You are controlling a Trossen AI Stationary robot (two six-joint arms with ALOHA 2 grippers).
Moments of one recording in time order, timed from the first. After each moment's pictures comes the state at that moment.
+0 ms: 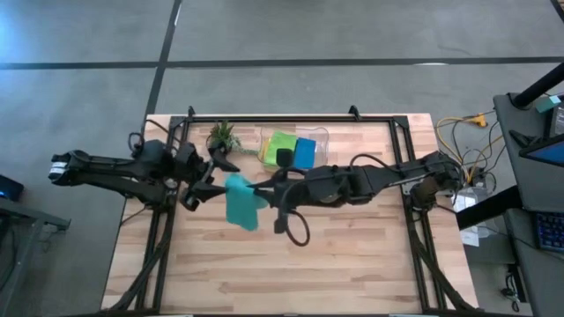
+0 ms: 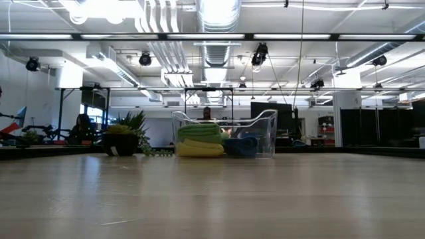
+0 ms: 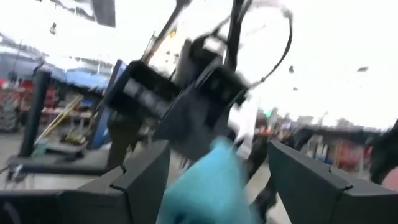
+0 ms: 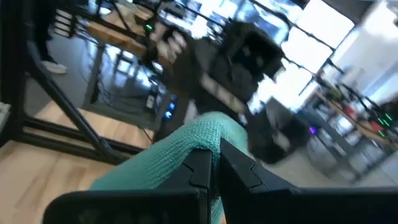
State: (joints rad) left arm -0.03 0.82 0.67 0.57 0.27 -0.25; right arm 0.28 1.81 1.89 -0.23 0.39 -0.38
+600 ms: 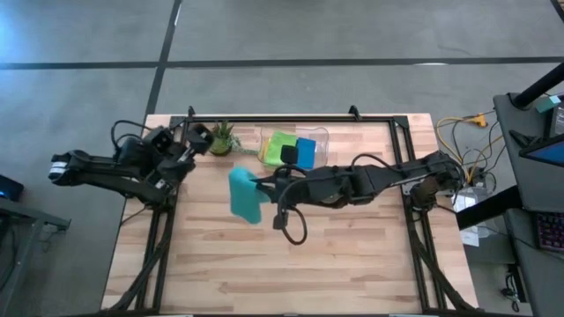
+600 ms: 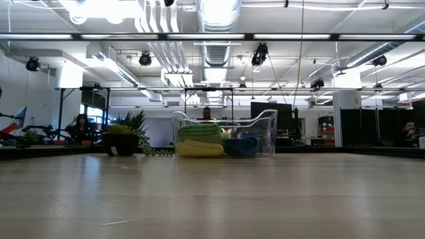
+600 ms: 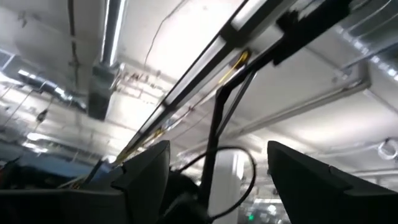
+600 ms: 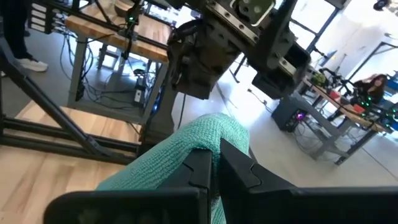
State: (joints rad) left arm -0.03 0.83 0.67 1.05 0.17 -0.45; right arm 0.28 1.81 1.90 -0.27 0.48 -0.34
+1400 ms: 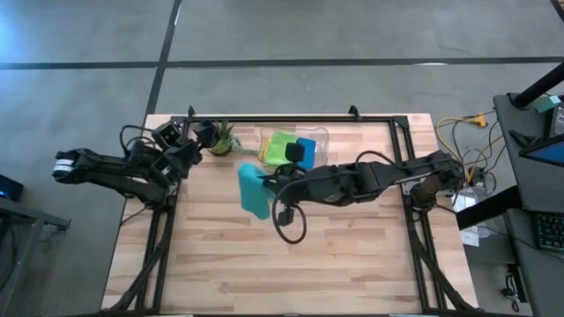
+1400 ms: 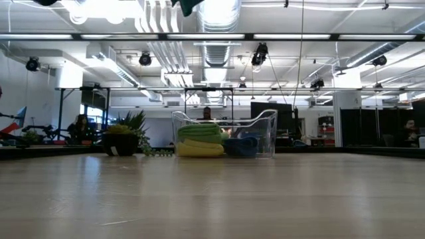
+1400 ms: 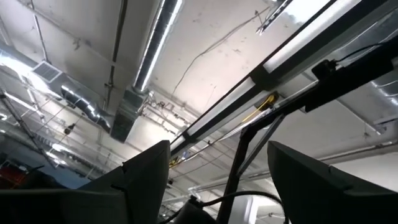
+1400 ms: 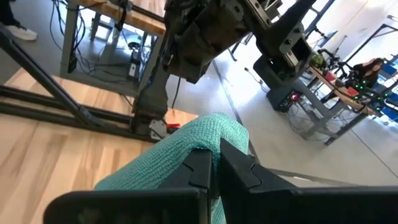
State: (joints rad) left arm -0.03 0.94 0.67 1.25 -0.04 -0.57; right arm 0.28 1.79 1.93 -0.43 0.53 -0.31
